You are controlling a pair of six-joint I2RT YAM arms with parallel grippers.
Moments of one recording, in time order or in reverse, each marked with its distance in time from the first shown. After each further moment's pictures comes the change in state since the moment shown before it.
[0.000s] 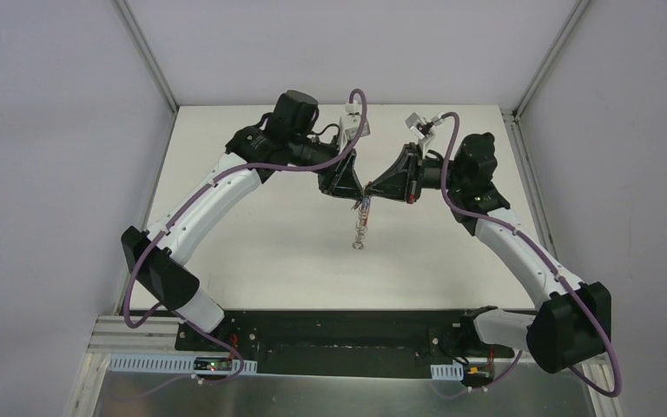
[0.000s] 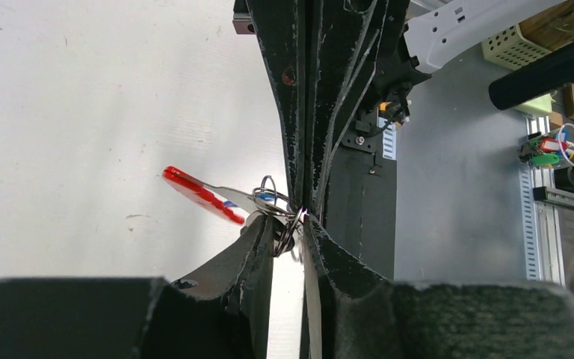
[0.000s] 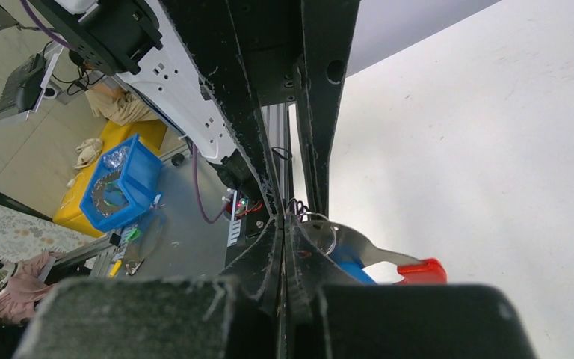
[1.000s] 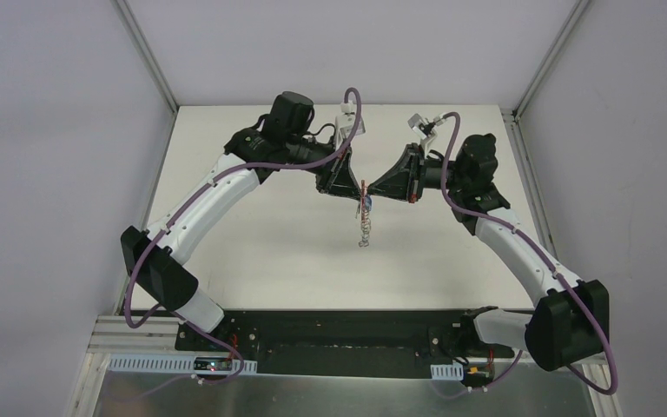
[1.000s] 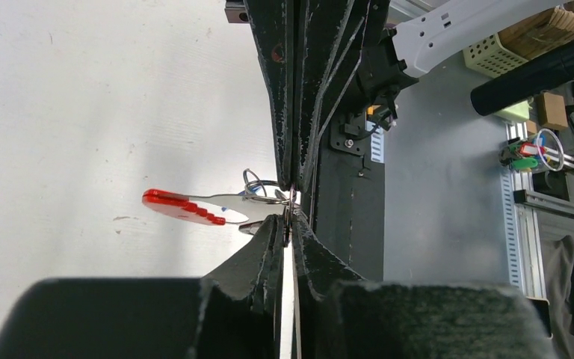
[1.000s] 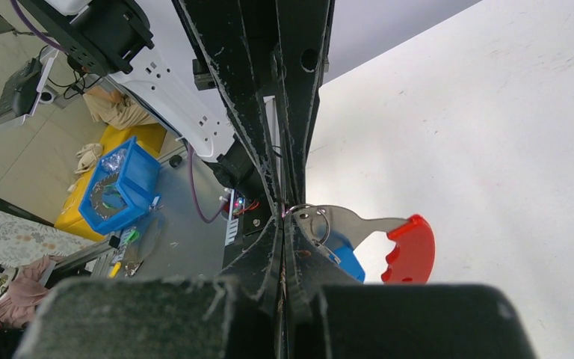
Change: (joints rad) left arm 0.026 -0.010 -0.050 0.055 0.064 -0.037; right arm -0.029 0.010 -0.020 0.026 -0.008 0.011
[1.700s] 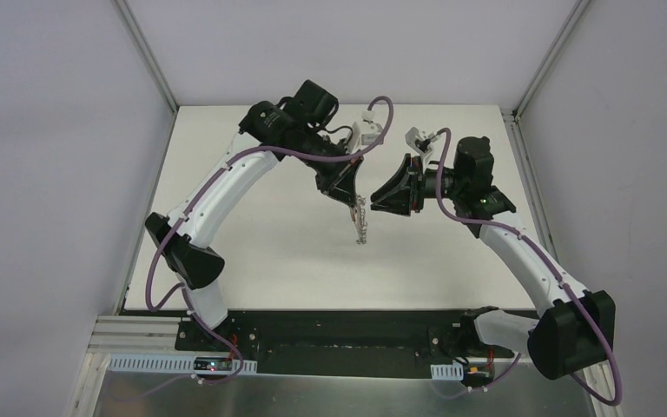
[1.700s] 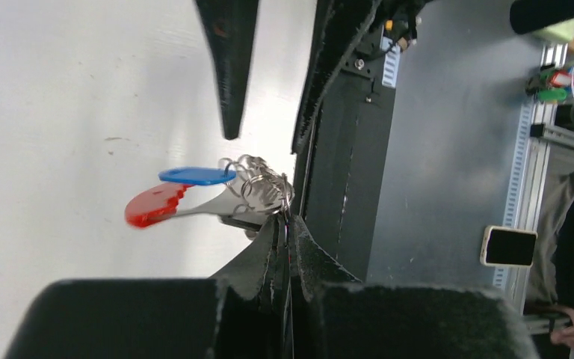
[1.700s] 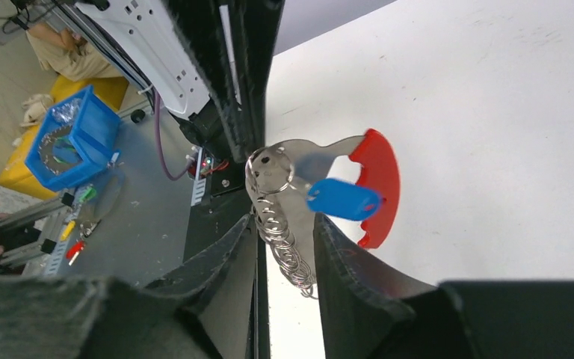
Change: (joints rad) left arm -0.060 0.198 0.435 -0.555 -0.166 0.198; right arm -0.001 -0.041 0.004 -0.315 -0.010 -0.356
